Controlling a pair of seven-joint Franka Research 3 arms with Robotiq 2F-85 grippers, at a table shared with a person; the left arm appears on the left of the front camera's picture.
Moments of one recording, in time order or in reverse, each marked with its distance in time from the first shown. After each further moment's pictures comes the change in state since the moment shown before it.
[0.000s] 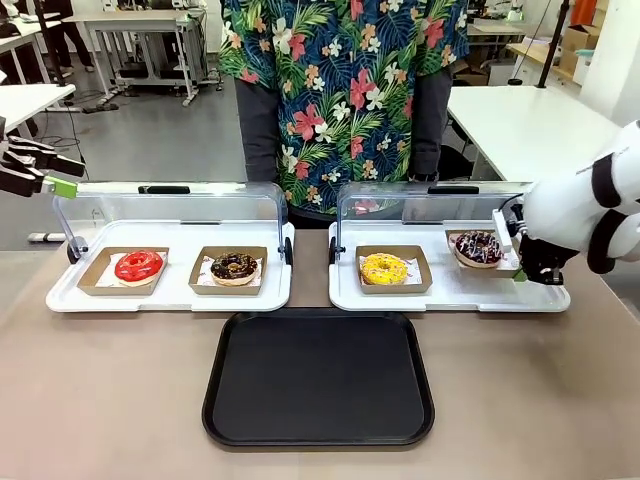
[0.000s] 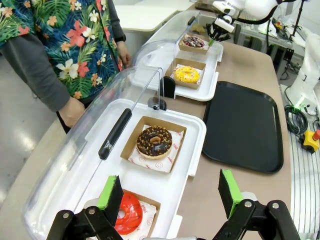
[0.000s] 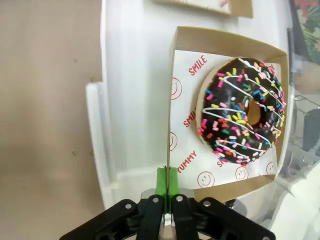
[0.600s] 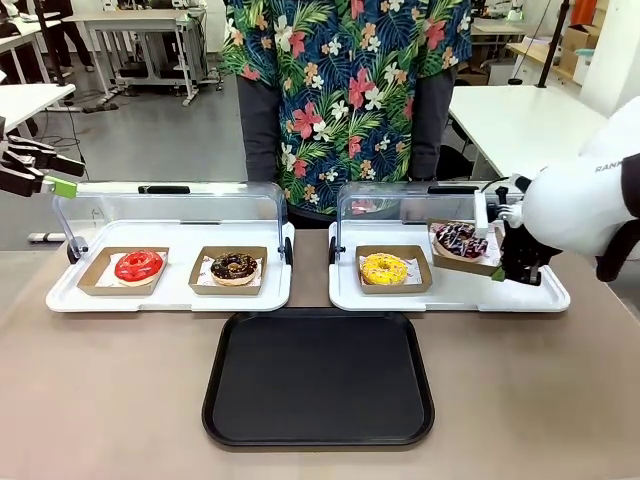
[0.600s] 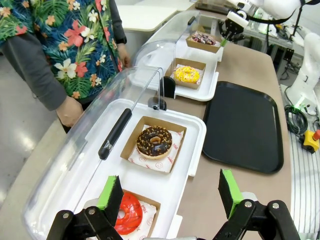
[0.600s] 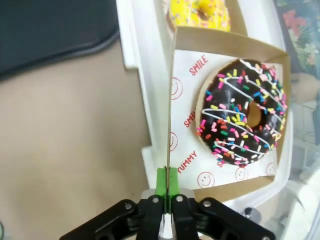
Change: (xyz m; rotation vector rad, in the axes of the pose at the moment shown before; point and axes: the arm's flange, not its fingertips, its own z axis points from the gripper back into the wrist) left arm 0.000 0.000 0.000 0.000 0.000 0.000; right arm 0.074 0.036 0.043 0.039 -0.054 -0.146
